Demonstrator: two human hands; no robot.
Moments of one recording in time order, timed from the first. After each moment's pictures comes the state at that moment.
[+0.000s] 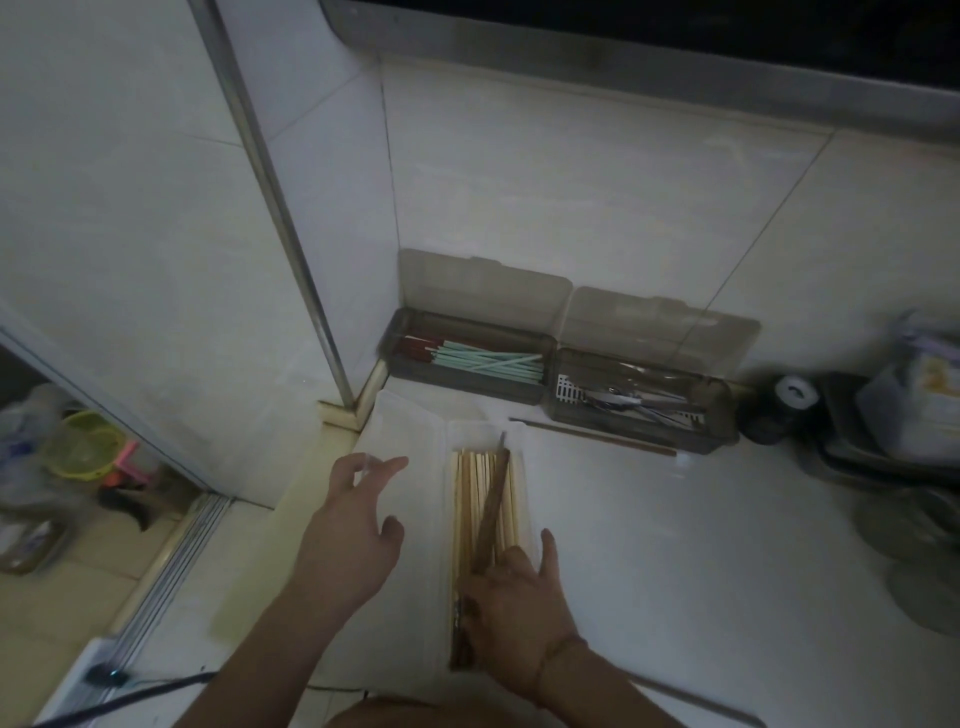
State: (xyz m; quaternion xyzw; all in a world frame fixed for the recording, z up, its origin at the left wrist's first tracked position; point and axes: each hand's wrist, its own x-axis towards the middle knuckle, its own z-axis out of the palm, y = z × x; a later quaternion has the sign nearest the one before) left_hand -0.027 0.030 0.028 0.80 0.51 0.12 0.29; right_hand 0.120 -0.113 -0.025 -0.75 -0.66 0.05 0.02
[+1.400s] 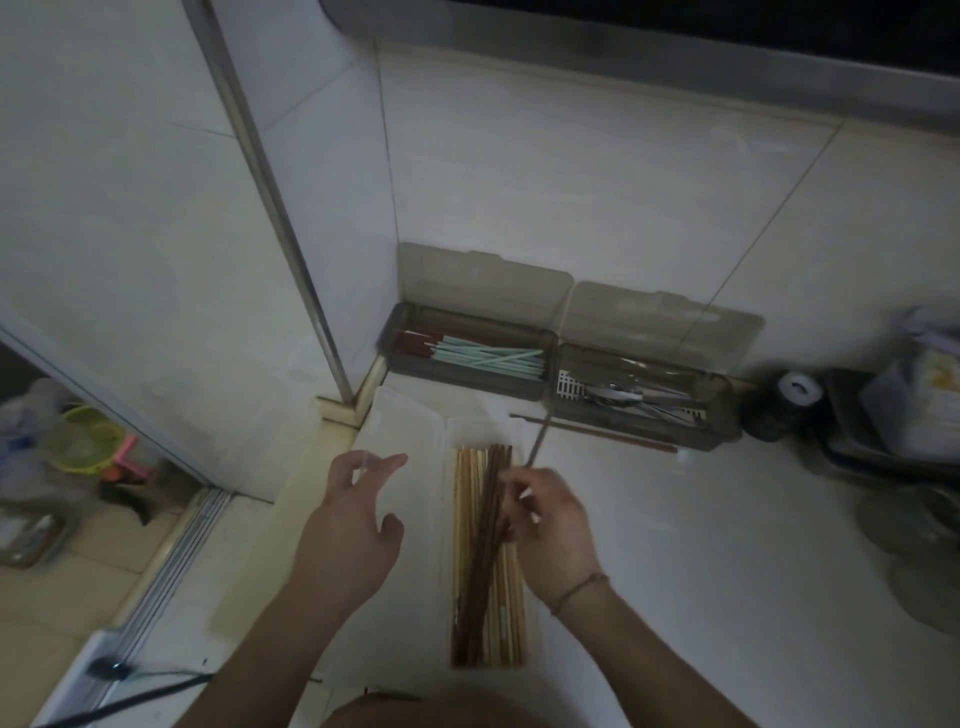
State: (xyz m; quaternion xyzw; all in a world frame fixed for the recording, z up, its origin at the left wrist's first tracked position) left_hand -0.025 0.029 0.033 0.79 0.52 0.12 0.30; right_hand 0.155 -0.074 0.021 -0.76 -0.44 0.25 0.41
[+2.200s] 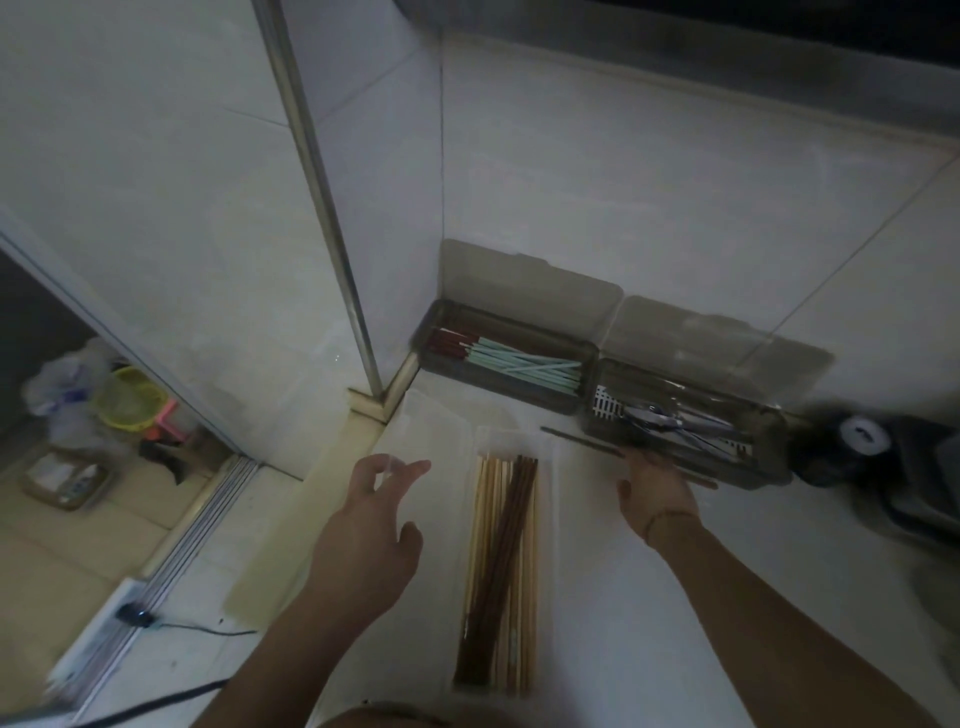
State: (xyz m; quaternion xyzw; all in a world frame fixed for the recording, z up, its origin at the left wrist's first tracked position) left_hand -0.023 0.026 0.035 0.79 0.54 0.09 0.28; right_hand 0.309 -0.038 -0.056 -0.88 -0.45 0.13 0.01
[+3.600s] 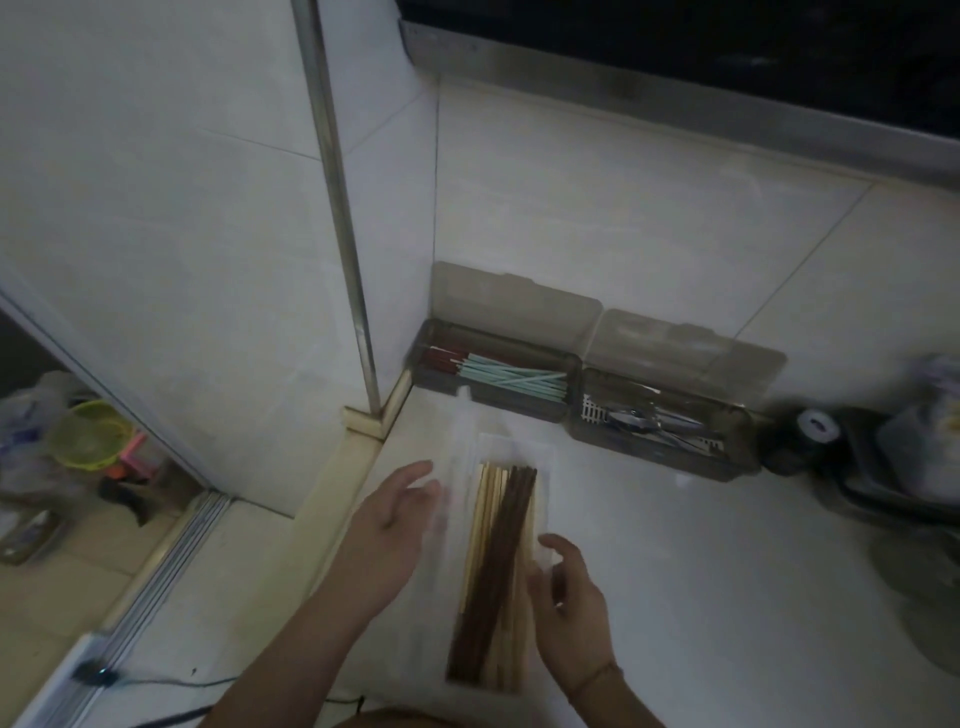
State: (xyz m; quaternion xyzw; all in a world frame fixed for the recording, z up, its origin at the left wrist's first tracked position) left_hand -0.027 0.029 0.054 0.60 0.49 0.25 0.58; right_hand 0.124 -0.108 -0.024 -0.80 -0.35 0.26 0.42
